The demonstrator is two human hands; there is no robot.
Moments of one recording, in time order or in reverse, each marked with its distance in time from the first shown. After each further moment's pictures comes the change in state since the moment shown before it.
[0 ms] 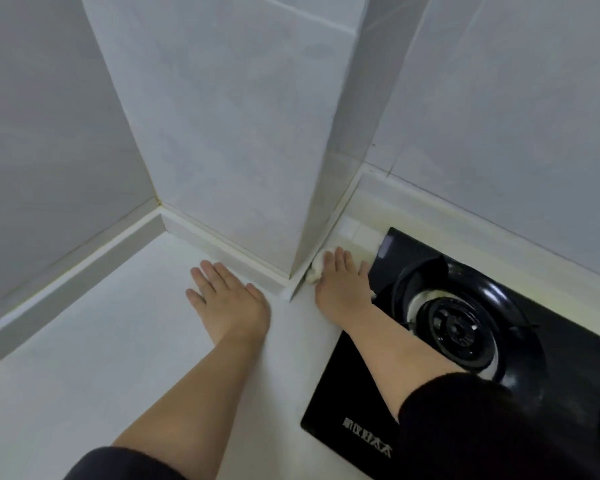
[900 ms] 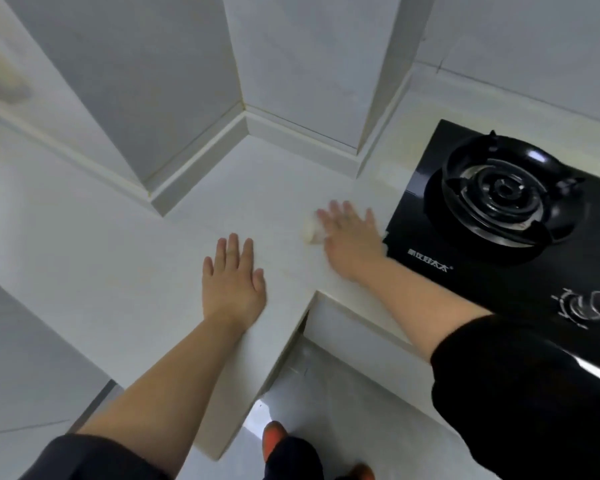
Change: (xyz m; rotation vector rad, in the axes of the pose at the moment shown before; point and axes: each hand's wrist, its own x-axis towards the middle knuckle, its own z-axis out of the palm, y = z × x) left_hand -0.132 -0.221 -0.012 0.139 -0.014 0.337; right_hand -0.163 -0.104 0.049 -0.026 0.068 -0.233
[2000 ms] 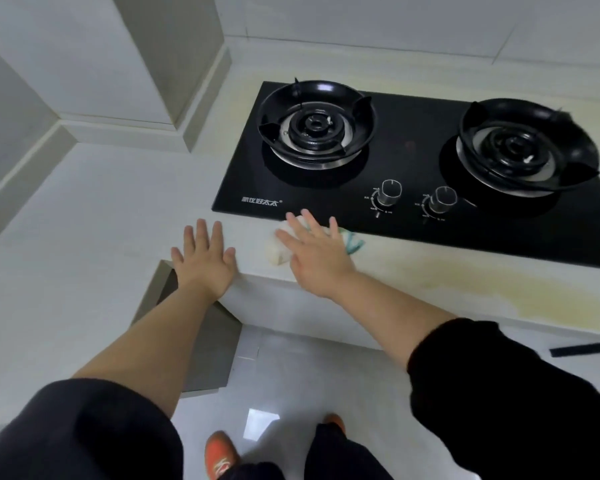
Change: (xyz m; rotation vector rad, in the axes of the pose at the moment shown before) left_hand -0.048 0.181 0.034 0.048 -0.122 0.215; right_hand -0.211 0.126 0.058 0.176 0.140 0.142
